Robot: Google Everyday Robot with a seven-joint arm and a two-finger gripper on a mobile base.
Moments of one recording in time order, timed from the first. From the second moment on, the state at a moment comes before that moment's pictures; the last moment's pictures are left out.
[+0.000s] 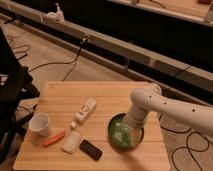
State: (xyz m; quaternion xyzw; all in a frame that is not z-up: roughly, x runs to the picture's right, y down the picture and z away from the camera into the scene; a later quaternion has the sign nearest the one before) arm 0.127 0.236 0.729 -0.41 -0.11 -0.04 0.90
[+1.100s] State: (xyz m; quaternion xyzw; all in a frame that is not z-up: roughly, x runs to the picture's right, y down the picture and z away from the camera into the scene) arm 0.122 0.297 0.753 -0.44 -0.12 0.01 0.89
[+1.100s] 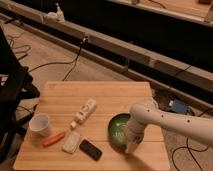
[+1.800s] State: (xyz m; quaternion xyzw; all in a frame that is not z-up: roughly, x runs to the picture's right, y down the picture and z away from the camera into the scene) arm 0.123 0.227 0.795 -0.36 -0.09 0.07 0.93
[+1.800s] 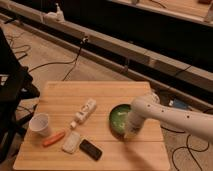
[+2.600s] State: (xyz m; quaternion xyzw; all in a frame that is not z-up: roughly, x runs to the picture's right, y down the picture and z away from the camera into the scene) arm 0.046 0.211 0.792 -0.36 -0.16 0.05 0.92
